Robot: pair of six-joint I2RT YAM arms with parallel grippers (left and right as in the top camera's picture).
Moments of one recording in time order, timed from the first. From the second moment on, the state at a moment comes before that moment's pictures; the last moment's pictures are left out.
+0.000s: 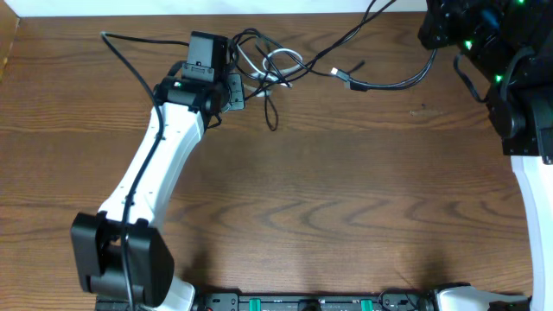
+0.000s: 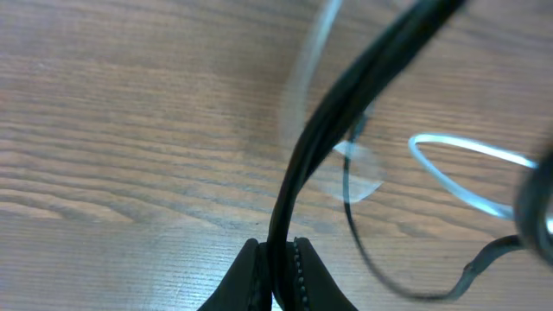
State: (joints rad) left arm -0.22 1.71 1.43 -0.72 -0.06 -0.27; right arm 0.17 1.46 1.85 -0.66 -0.16 0.11
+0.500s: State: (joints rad) left arm -0.19 1.53 1.48 -0.70 0.06 -0.27; right arm 0.14 1.56 1.86 -0.83 -0.12 0.11
